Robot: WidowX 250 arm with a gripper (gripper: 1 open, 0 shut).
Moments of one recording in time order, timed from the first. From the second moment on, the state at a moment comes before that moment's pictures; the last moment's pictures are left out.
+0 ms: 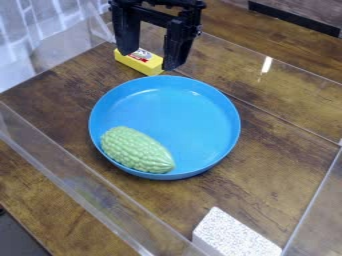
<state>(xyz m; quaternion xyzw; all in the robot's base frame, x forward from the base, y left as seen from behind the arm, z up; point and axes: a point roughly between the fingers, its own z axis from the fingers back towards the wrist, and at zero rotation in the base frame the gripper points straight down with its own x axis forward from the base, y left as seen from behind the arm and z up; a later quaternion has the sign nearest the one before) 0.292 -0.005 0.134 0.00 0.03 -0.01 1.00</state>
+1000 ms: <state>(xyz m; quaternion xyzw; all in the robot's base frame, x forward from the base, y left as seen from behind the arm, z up) 0.281 -0.008 0.092 0.00 0.09 -0.17 0.98</state>
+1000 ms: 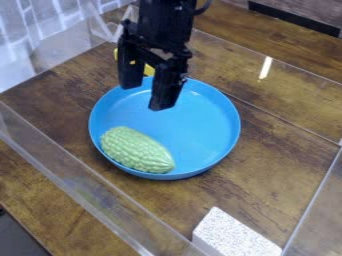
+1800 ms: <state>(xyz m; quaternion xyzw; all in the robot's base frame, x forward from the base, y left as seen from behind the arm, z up) 0.271 -0.006 0.062 0.00 0.08 -0.37 0.92</state>
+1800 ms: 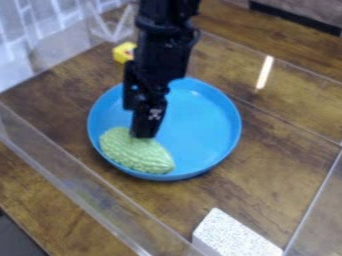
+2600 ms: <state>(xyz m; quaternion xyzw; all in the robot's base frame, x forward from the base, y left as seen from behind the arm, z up) 0.273 -0.005 0.034 0.01 0.07 -0.40 0.91</state>
